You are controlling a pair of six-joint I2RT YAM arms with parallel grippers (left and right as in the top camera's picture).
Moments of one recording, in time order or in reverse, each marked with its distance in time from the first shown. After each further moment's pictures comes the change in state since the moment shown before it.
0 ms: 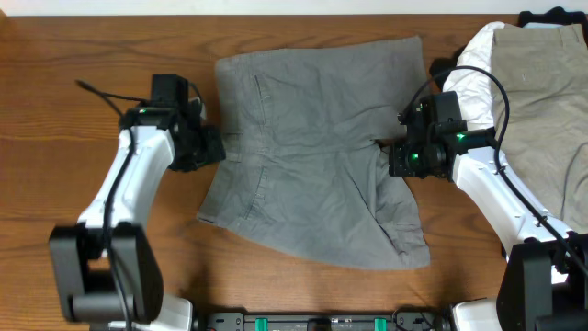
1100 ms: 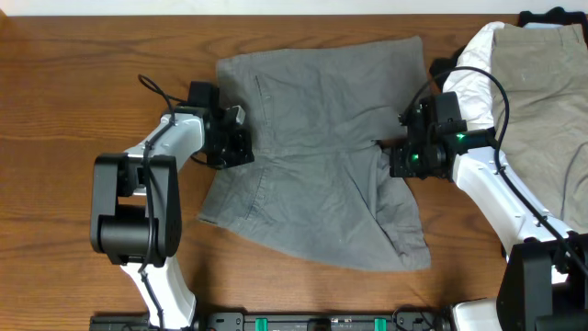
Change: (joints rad) left arm -0.071 0.315 0.024 0.219 0.222 0.050; right arm -0.009 0.000 0.000 -0.021 0.019 0.003
